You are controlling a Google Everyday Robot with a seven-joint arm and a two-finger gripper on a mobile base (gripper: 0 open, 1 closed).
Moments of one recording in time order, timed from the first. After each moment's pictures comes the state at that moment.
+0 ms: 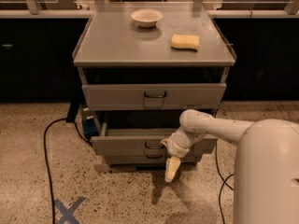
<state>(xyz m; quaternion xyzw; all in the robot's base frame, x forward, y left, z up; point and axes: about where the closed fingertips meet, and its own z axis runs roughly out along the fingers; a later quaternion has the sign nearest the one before) 0.574 -0.069 0.428 -0.70 0.67 0.19 0.12</state>
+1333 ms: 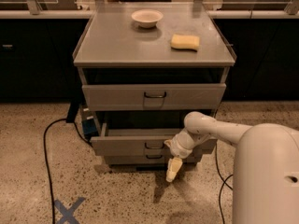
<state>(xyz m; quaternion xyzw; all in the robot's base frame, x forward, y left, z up) 0.584 -0.084 0.411 -0.67 0.69 0.21 0.13</state>
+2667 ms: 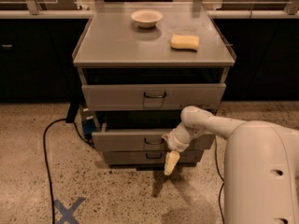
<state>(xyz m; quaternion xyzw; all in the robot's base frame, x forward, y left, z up) 0.613 -0.075 0.415 -0.68 0.69 0.20 0.14</state>
